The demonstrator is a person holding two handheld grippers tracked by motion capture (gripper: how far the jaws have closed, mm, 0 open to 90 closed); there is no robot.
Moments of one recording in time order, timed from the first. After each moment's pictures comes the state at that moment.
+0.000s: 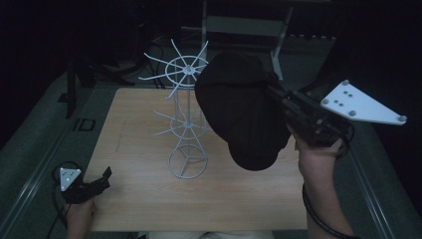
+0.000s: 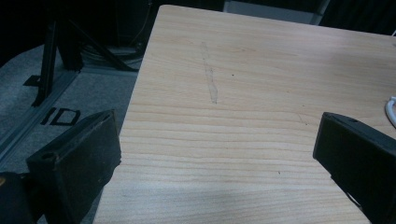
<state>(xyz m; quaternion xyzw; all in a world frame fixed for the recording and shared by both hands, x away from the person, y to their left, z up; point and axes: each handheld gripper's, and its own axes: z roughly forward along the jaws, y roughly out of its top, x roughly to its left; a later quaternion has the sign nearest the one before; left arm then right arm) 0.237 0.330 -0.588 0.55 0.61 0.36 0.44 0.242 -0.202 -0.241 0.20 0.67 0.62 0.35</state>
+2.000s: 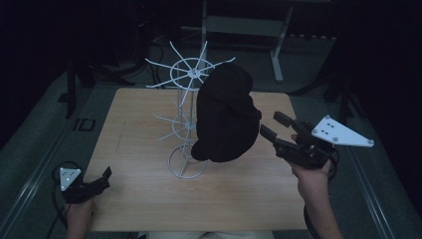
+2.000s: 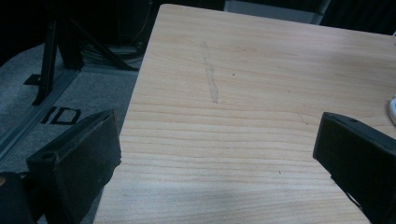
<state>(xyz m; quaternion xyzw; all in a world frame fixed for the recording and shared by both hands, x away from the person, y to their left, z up) 0.238 0.330 -0.588 0.55 0.61 0.36 0.44 0.261 -0.242 -0.330 0.25 0.70 0.61 0.27</state>
